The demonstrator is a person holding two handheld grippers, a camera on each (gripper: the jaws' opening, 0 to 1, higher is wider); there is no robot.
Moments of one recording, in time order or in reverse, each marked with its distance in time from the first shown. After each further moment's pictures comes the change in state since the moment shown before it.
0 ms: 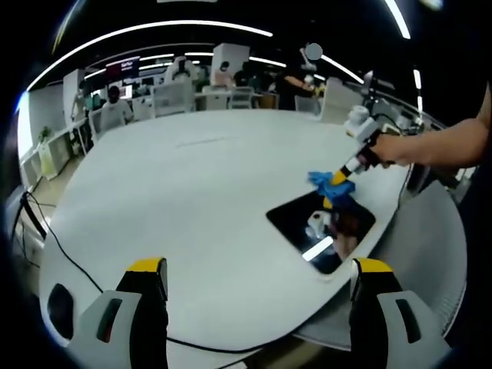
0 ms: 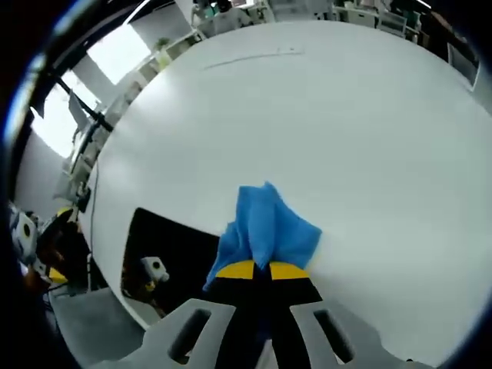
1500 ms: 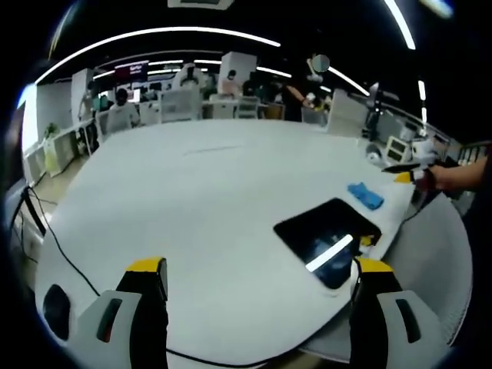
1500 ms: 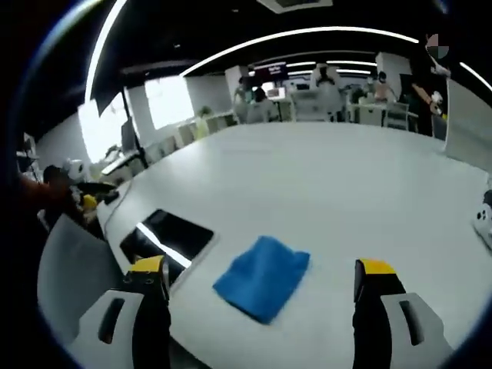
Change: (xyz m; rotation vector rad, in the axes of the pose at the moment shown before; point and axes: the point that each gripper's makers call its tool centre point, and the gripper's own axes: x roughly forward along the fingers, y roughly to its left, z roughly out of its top) left arm 0.010 0.007 0.012 -0.032 -0.057 0.010; right arm -0.151 -0.123 -0.056 -0.211 -0.558 0.042
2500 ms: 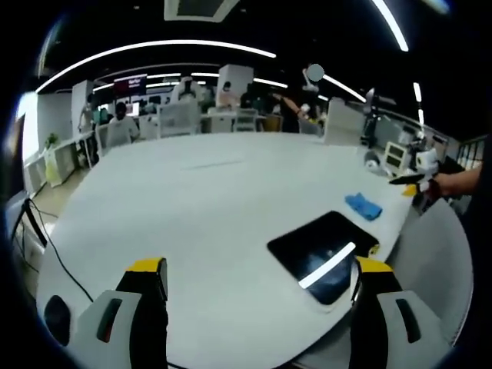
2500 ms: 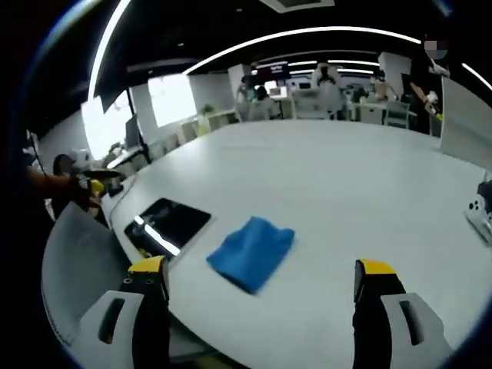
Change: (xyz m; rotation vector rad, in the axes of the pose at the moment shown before) left arm 0.003 -0.010 0.019 0.031 -0.064 0.007; right arm -0.016 -0.006 -0.021 0.027 -0.003 0.006
